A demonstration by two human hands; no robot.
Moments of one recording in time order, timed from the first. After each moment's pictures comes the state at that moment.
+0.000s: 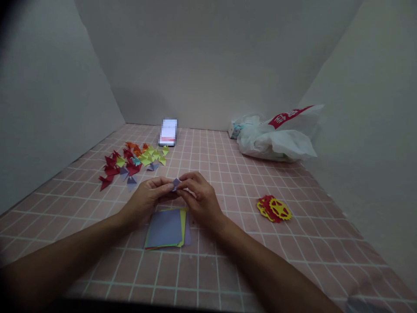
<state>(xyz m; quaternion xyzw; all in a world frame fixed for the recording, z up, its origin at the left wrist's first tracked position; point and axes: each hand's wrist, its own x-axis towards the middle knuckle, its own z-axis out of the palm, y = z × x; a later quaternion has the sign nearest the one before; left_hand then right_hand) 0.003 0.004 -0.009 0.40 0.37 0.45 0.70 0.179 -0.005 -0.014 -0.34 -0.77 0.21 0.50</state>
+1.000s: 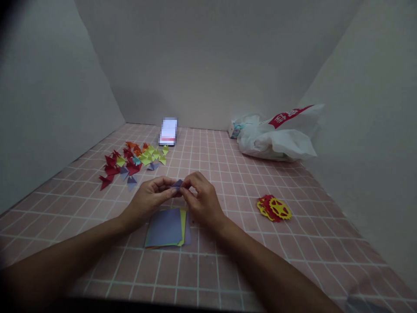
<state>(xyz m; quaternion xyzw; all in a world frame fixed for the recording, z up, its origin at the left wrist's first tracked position) 0.005 0.000 -0.004 0.51 0.39 0.44 0.62 0.178 -0.006 -0.006 -0.39 -0.76 0.22 0.48</state>
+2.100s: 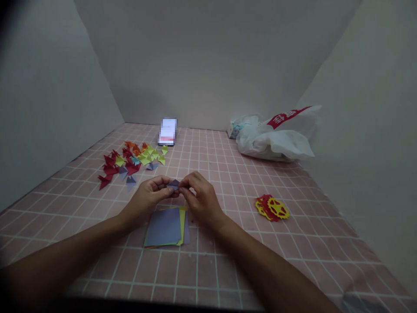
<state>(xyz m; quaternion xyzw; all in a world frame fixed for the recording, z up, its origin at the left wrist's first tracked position) 0.005 0.001 -0.004 0.48 0.39 0.45 0.64 0.179 -0.005 -0.007 -0.38 -0.76 0.22 0.48</state>
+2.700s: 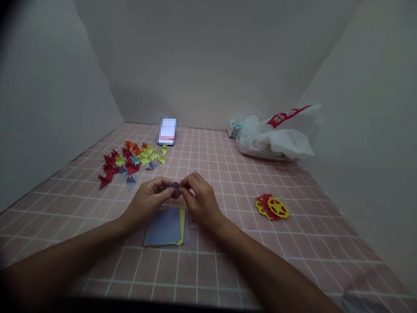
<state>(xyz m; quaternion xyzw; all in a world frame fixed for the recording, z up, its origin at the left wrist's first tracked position) 0.008 -0.004 -0.003 0.53 0.42 0.45 0.58 0.176 -0.007 -0.009 -0.40 -0.75 0.23 0.47</state>
